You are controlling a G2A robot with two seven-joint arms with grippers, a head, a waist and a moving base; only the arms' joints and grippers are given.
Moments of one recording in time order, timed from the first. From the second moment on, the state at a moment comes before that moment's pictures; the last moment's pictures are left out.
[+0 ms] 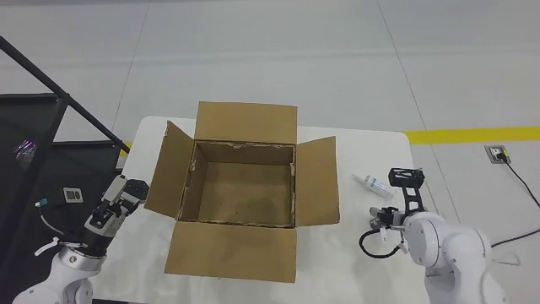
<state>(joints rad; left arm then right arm) 1.50 -1.18 -1.88 -1.80 -0.32 -0.37 -0.60 -1.16 -1.29 1.49 -1.93 -1.42 0.28 1.39</state>
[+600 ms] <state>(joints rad) 1.50 -1.18 -1.88 -1.80 -0.32 -0.37 -0.60 -1.11 -1.29 1.50 -1.72 -1.29 0.27 1.34</state>
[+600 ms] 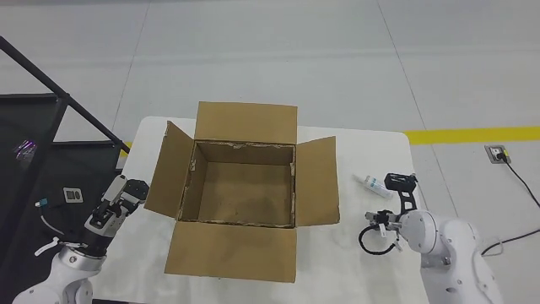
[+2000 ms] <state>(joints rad) 1.54 -1.18 -1.97 -1.78 -0.38 -0.36 -0.50 -0.33 -1.49 0.67 -1.40 -1.06 0.06 1.19</state>
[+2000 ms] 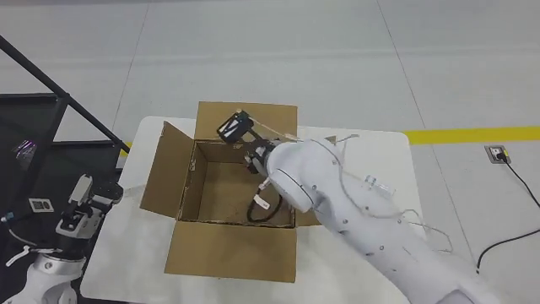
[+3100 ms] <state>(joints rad) 1.54 -1.18 -1.98 -1.77 -0.38 -0.36 -0.50 -0.15 -1.84 0.42 -0.54 -0.81 -0.11 0.93</state>
